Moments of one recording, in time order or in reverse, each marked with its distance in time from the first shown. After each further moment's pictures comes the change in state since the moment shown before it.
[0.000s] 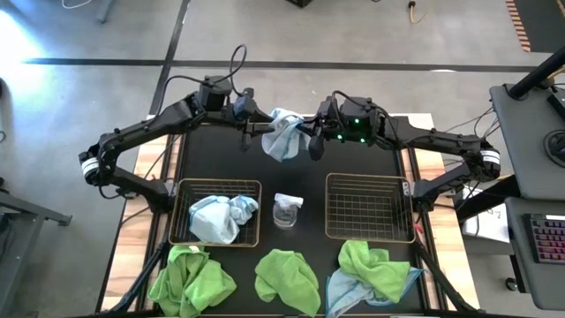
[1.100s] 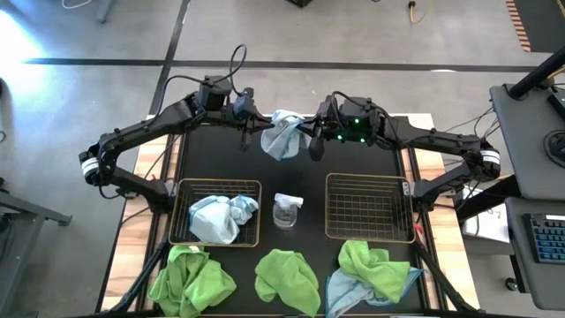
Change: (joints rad) left arm -0.001 0.000 0.000 -0.001 -0.001 0.000; right arm 0.000 0.000 0.000 -0.003 0.000 -0.055
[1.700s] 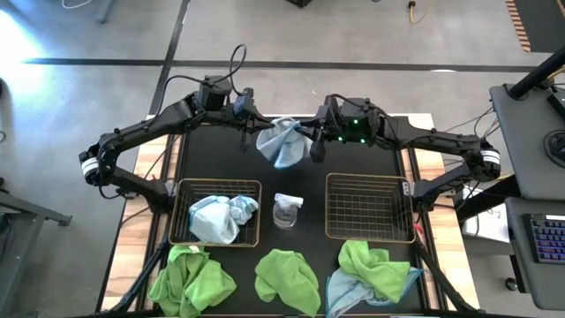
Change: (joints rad) left arm 0.000 0.000 0.000 -0.001 0.000 -0.022; right arm 0.000 -0.001 -0.001 -0.041 0.000 -0.116
